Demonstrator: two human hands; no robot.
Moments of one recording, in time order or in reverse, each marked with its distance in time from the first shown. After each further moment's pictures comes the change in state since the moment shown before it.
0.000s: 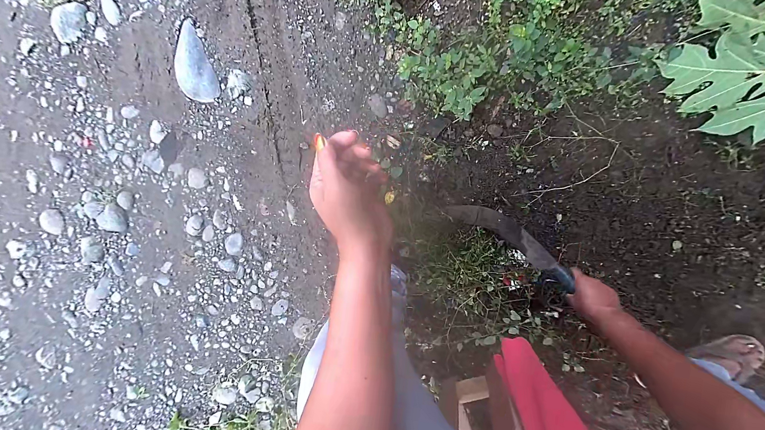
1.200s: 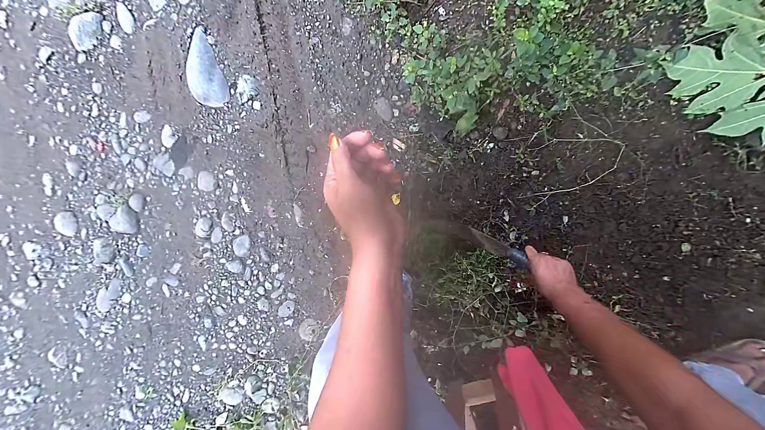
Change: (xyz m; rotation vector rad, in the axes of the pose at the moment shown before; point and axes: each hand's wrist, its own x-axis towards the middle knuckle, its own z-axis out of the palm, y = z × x) left_hand -0.001 0.003 0.004 -0.004 -0.009 -0.017; right_hand 0.005 -0.099 -0.016 -0.139 0.054 -0.163
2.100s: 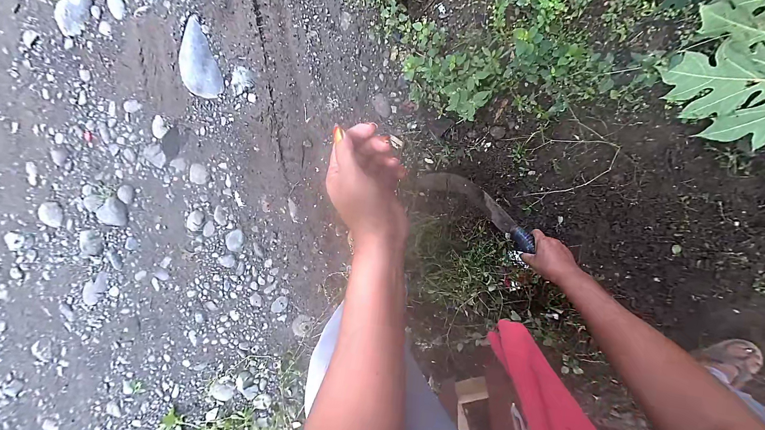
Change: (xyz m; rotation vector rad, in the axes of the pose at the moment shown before) left_hand -0.004 0.000 0.005 -0.039 0.007 -0.020; right_hand 0.007 0.008 -0.034 0.324 0.035 0.005
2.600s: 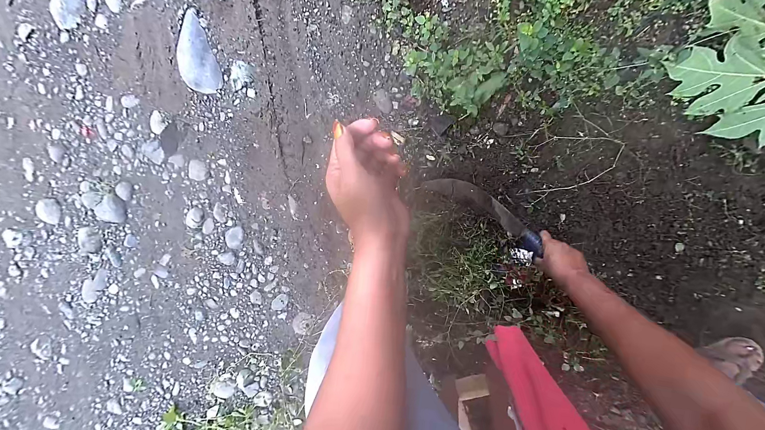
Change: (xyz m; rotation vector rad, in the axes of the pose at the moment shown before) left_hand 0.001 -0.001 -0.003 -0.011 -0.004 -0.004; right_hand -0.001 0.016 0.005 -0.206 -0.002 0.057
